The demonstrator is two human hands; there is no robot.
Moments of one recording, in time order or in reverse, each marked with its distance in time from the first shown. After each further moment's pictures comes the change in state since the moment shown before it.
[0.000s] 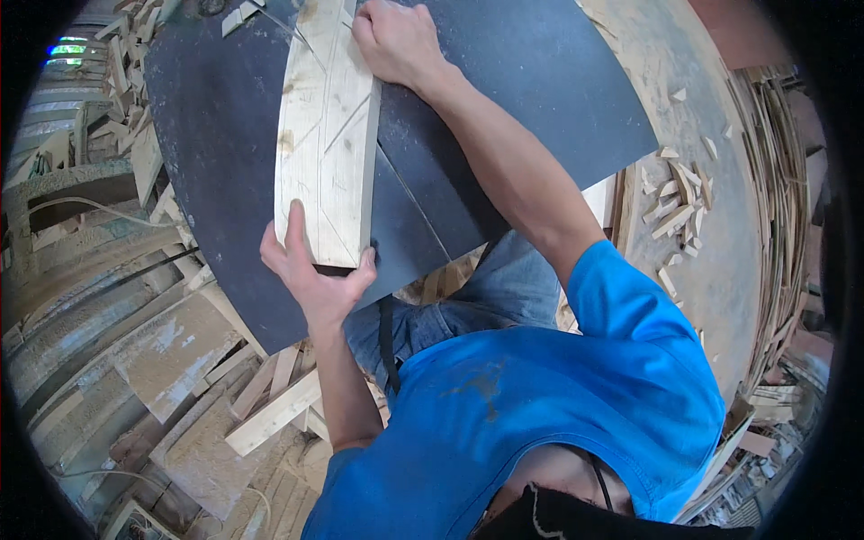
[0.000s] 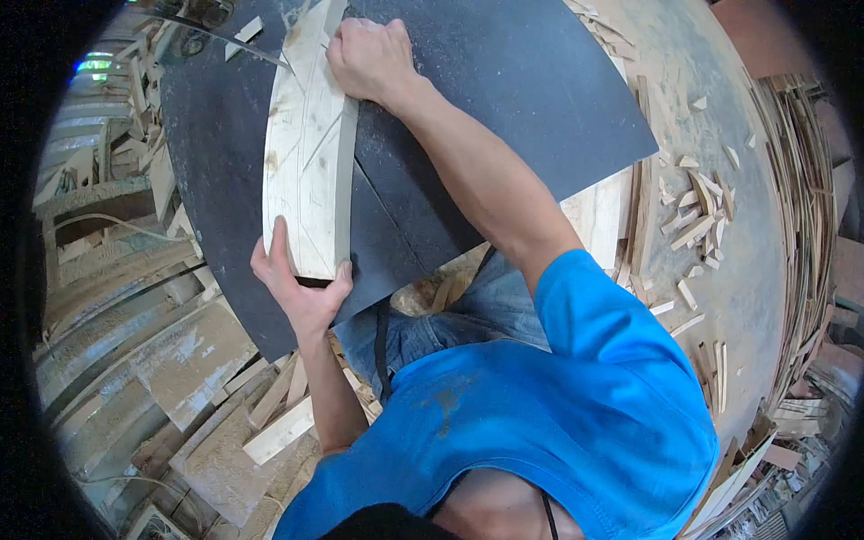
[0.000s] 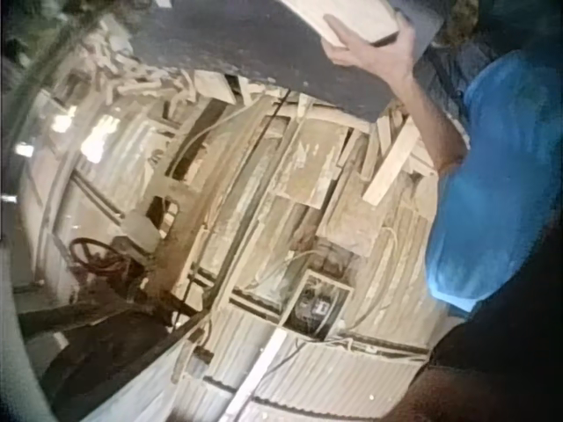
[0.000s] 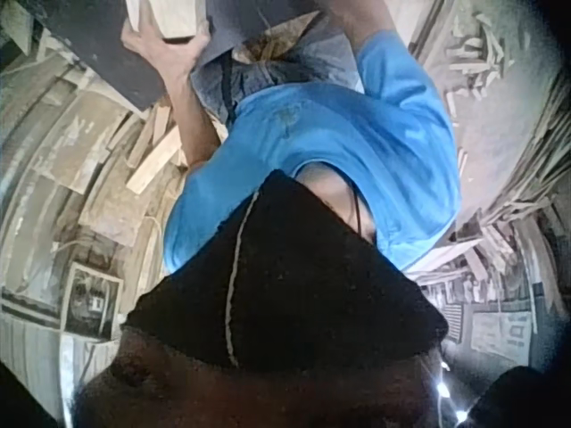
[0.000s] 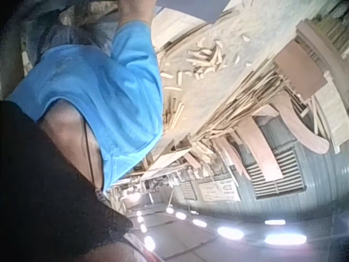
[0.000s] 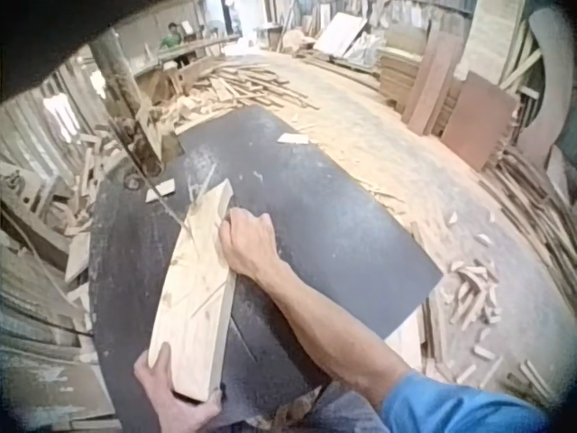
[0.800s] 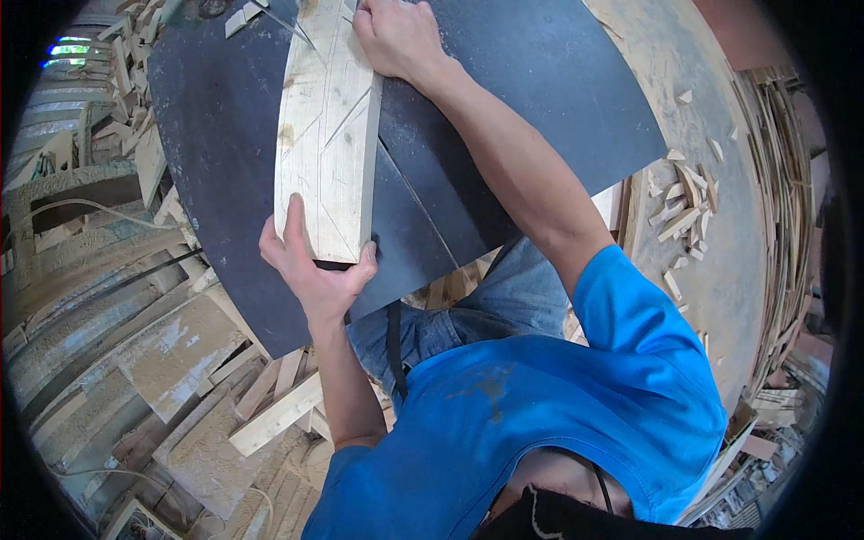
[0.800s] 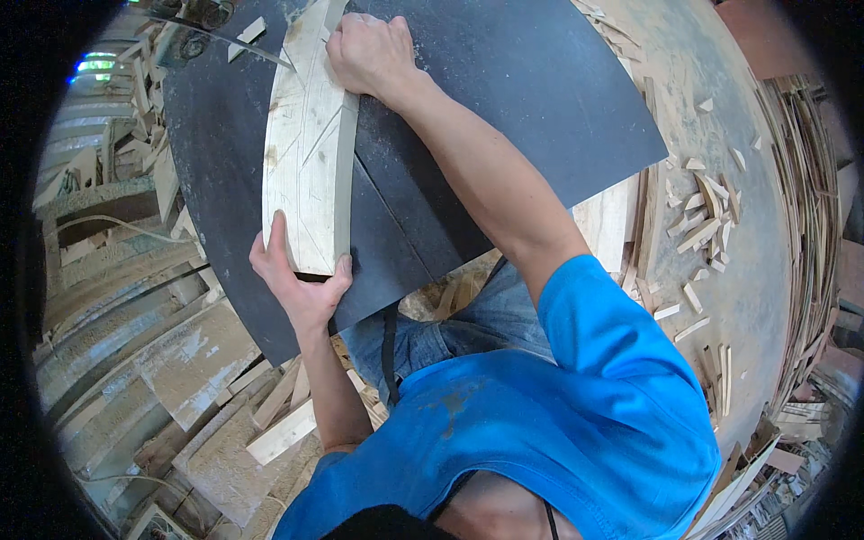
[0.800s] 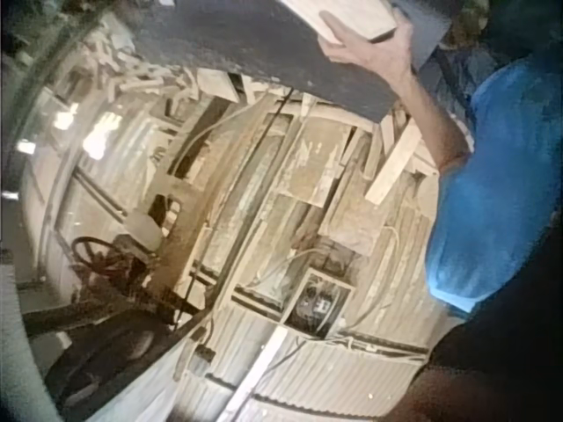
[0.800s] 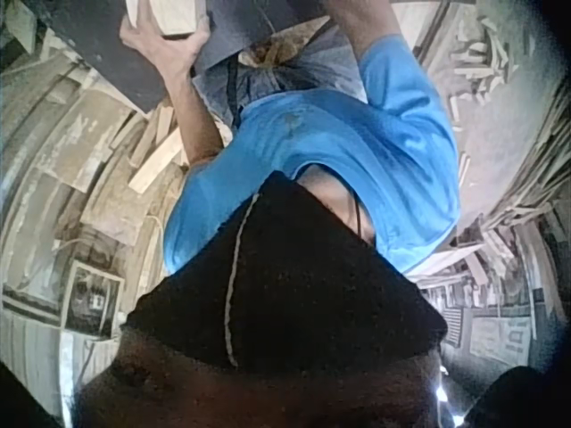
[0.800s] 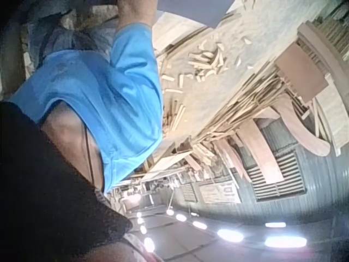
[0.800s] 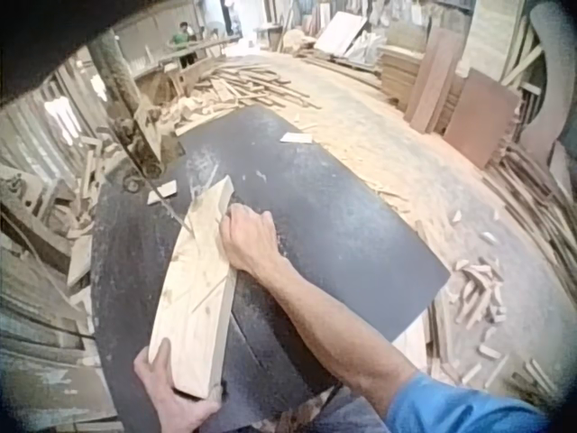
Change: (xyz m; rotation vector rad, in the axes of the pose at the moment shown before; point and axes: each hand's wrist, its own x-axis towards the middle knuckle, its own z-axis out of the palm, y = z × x) left_hand 0.009 -0.012 0.005 0.008 -0.001 0.004; right_hand 0.012 0.003 0.013 -0.084 0.034 0.005
